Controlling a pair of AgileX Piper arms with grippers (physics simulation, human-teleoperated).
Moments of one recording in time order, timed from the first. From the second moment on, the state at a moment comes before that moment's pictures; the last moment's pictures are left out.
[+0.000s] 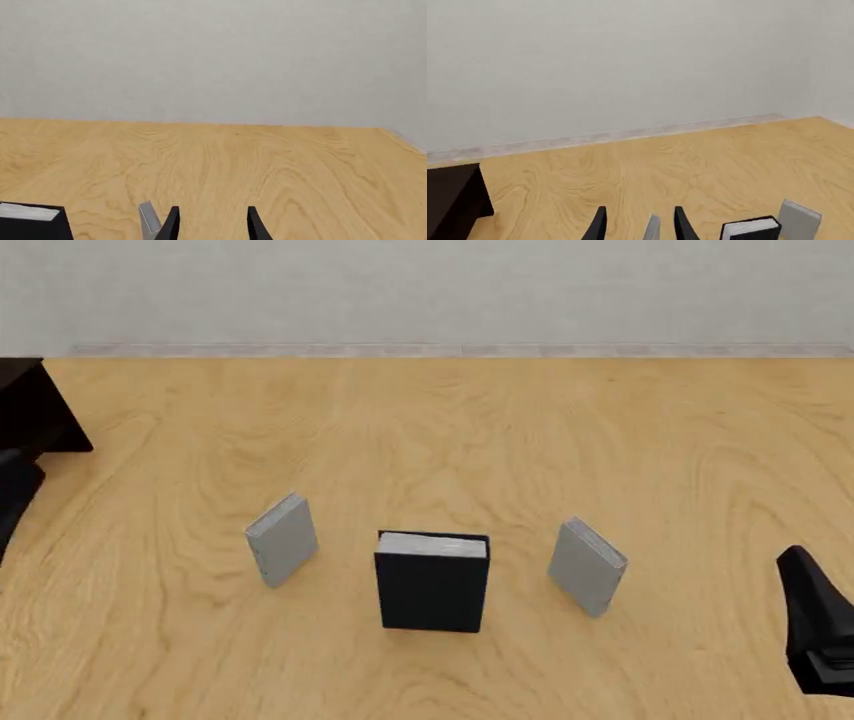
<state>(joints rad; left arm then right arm) -0.26 0.19 -0.42 0.20 0.00 0.02 0.00 -0.03 0.00 -0.02</state>
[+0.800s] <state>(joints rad) -0.73 0.88 -0.82 0.26 0.29 0.08 0.00 -0.05 -0.02 0.01</state>
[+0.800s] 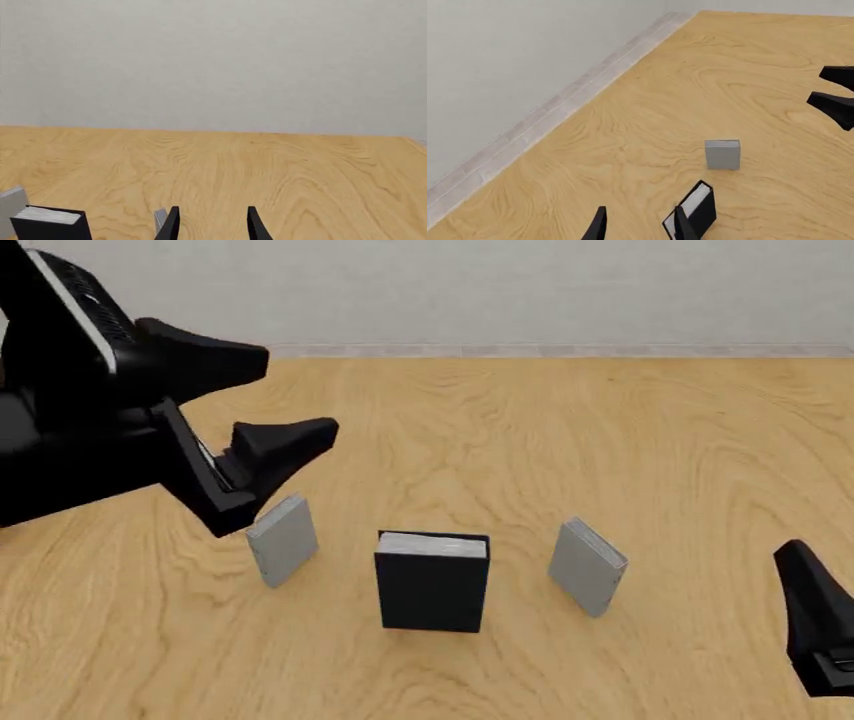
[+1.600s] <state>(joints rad) -0.81 1.37 -1.18 0.53 0.50 0.09 0.00 -0.05 -0.02 -0.01</state>
